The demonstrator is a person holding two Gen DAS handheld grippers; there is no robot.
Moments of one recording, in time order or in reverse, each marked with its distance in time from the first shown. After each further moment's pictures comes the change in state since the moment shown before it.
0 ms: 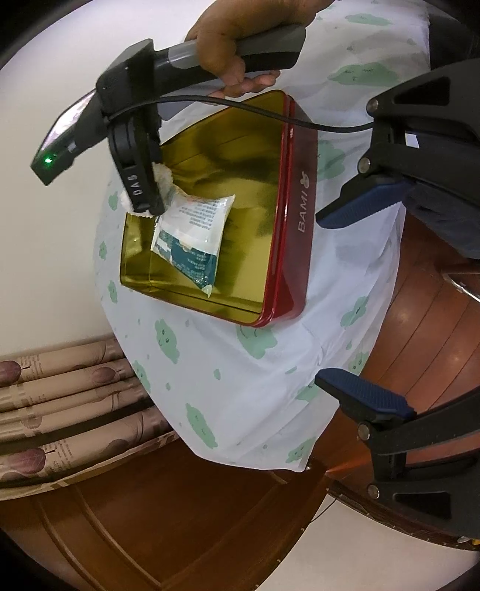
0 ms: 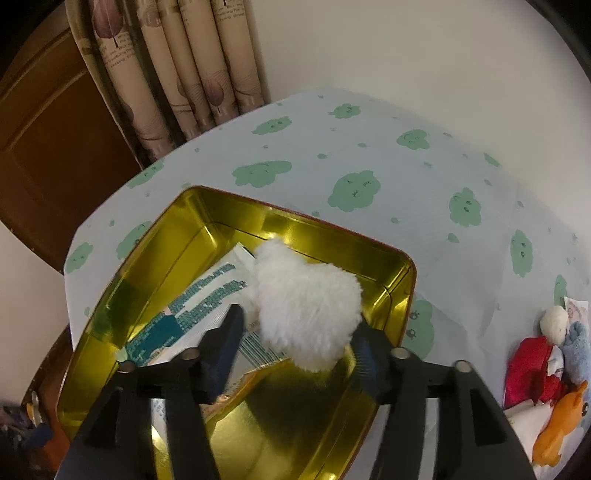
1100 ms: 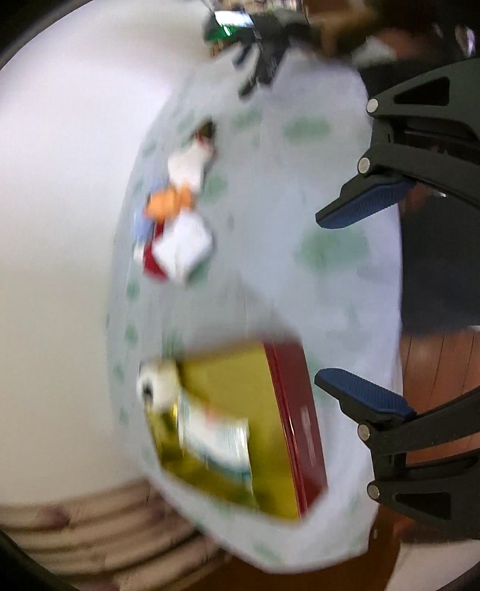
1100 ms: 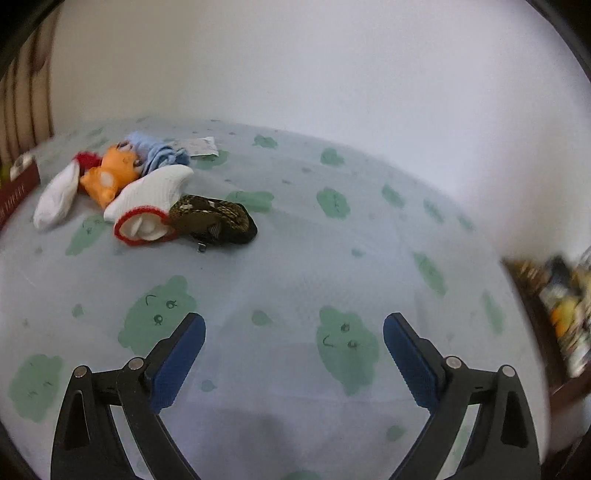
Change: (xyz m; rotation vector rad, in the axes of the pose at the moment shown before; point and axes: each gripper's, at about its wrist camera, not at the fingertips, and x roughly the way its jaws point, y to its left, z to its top) left arm -0.043 -0.130 -0.007 0.306 0.008 -0.442; right arm -0.211 -0.256 -0.323 0.390 -0.180 -0.623
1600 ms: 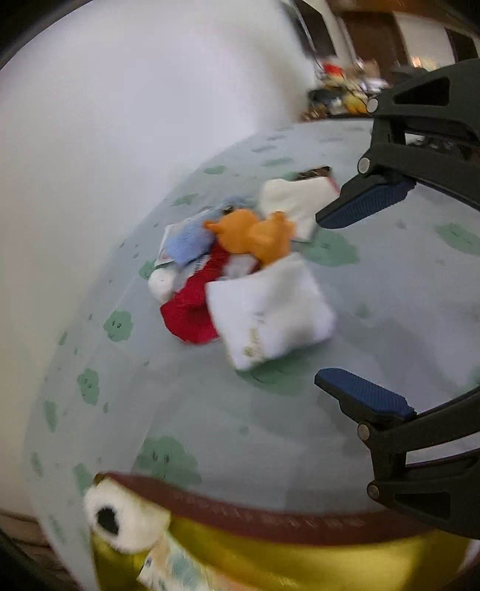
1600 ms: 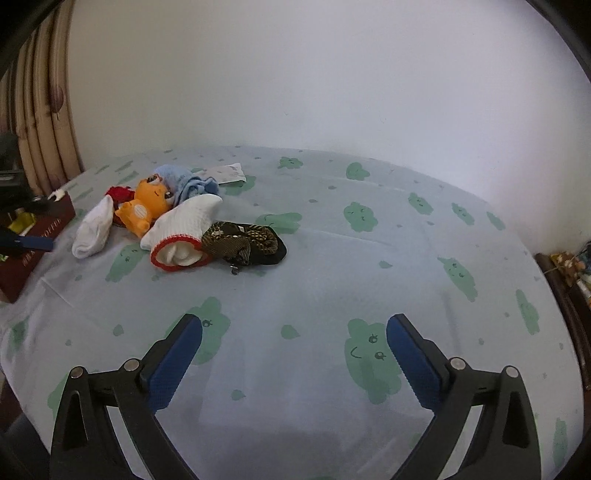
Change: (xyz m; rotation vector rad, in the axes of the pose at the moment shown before) left arm 0.141 0.012 0.124 -0.410 0.144 -0.327; right arm -0.014 -0.007 -0.005 0.049 -0.081 0.154
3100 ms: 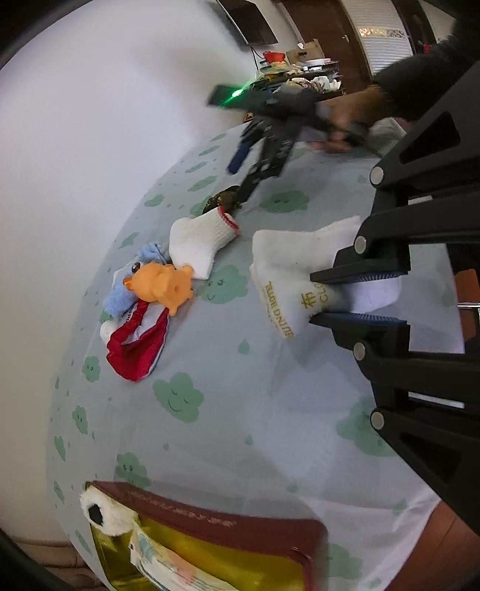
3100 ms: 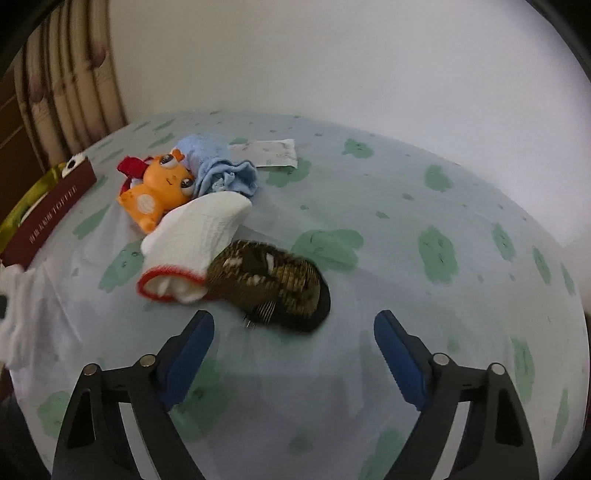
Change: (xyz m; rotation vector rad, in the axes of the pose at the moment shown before) left arm -0.039 -0.039 -0.102 0.210 0.019 0.030; right arm 0.086 0.012 0.059 -0.216 0.144 0.211
